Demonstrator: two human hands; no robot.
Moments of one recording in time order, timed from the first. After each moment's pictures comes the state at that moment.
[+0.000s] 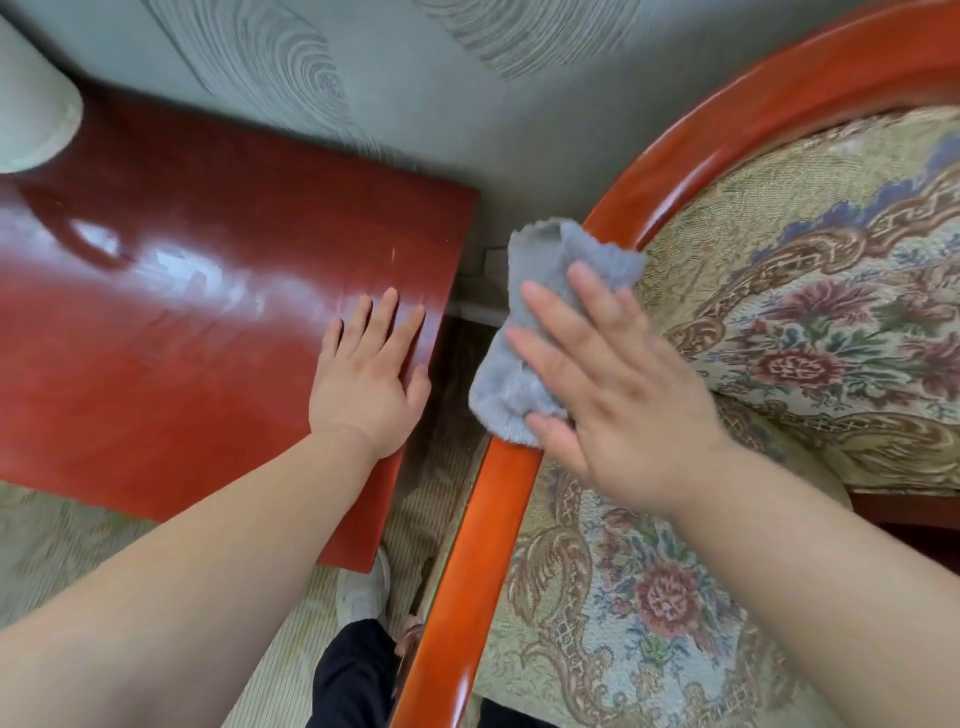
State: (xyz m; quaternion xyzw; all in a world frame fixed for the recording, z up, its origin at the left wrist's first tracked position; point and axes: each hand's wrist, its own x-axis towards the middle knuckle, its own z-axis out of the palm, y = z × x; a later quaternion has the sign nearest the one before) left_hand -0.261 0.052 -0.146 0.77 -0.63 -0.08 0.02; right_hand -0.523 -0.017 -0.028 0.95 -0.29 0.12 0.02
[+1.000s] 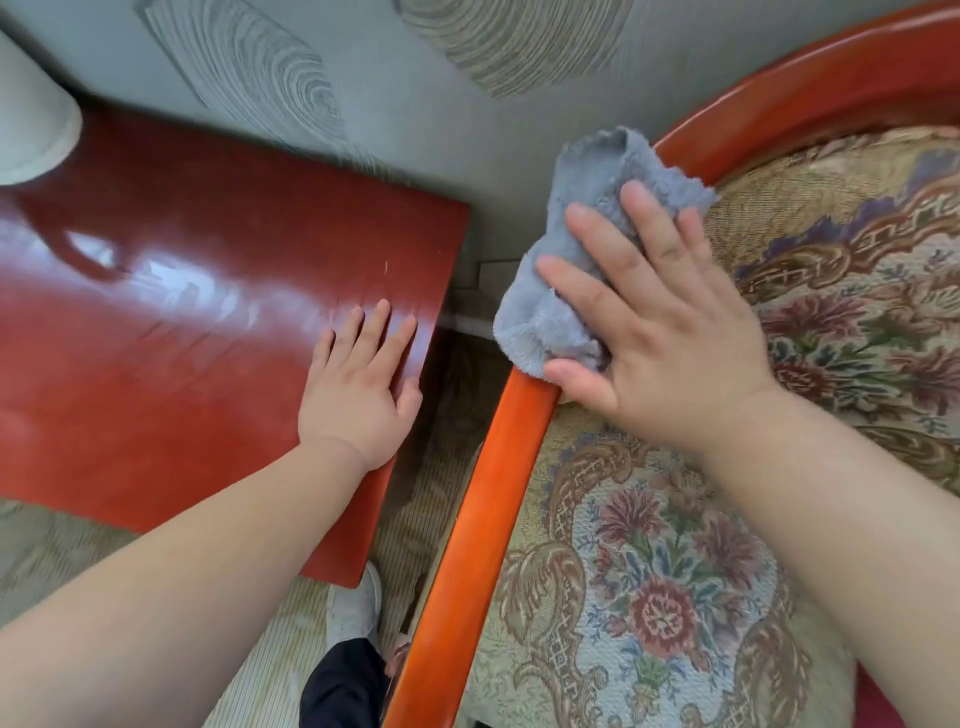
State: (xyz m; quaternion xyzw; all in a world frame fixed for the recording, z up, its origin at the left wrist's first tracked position) left_hand -0.260 0.052 -0.149 0.78 -0.62 -0.07 0.02; right_hand -0.533 -0.069 -0.011 0.93 -0.31 0.16 0.11
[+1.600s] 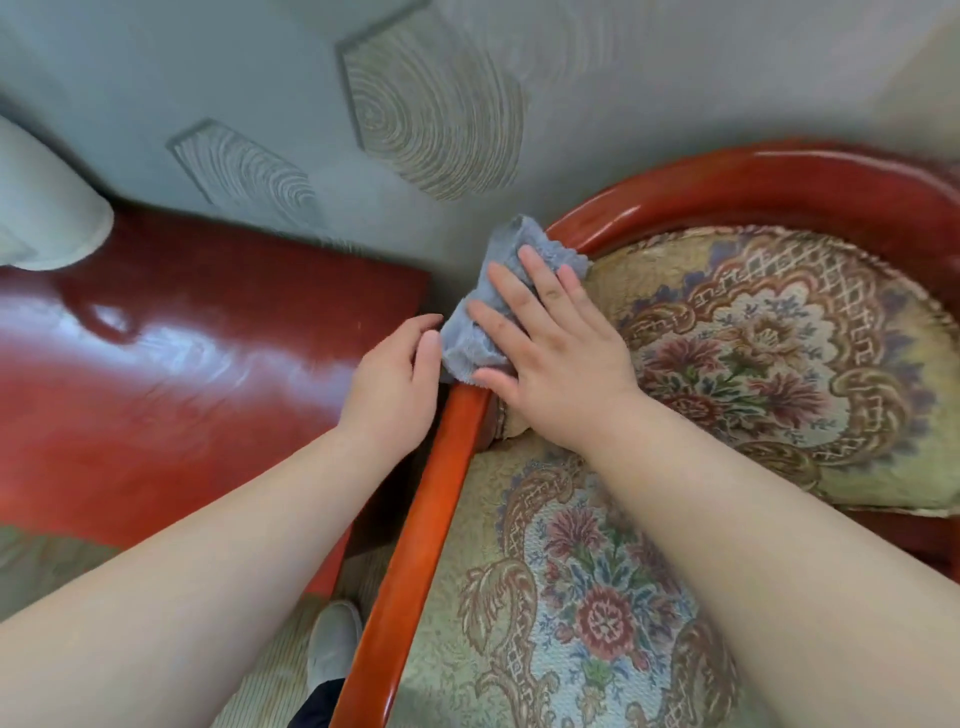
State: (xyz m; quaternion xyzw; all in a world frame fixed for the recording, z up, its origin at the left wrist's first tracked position) left_hand -0.338 0.009 -0.020 0.73 -0.53 -0.26 0.35; right_hand -0.531 -0.069 0.016 0.93 -0.34 0.11 0.11
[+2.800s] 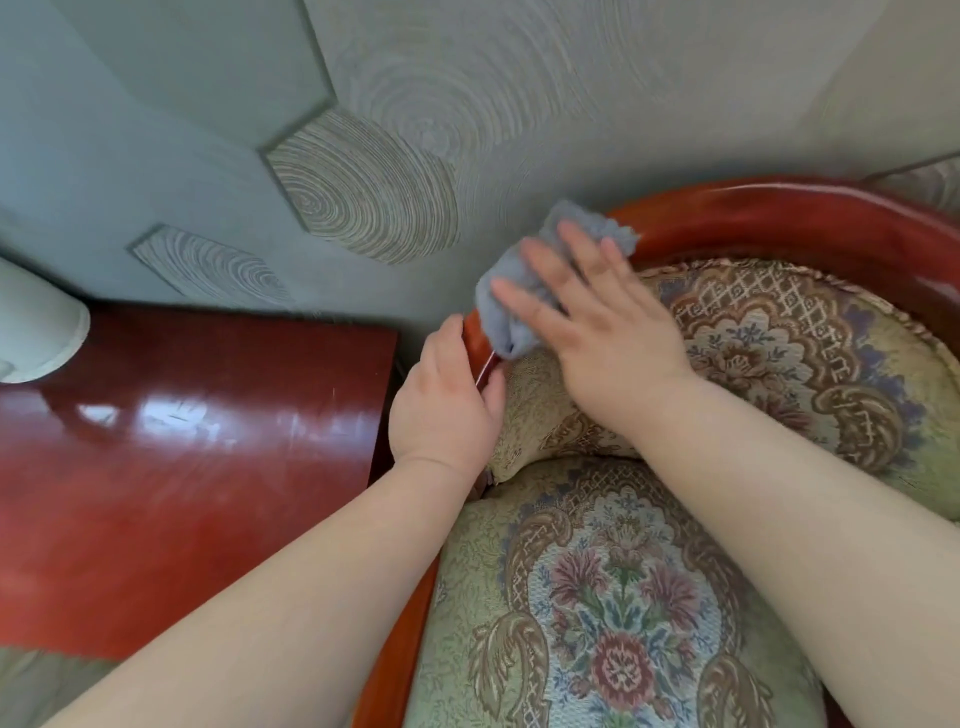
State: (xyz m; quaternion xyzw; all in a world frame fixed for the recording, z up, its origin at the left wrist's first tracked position) left_hand -0.421 -0.060 0.017 0.76 -0.58 -0.11 0.26; right_hand -0.587 -0.142 0.054 0.90 -0.38 0.17 0.14
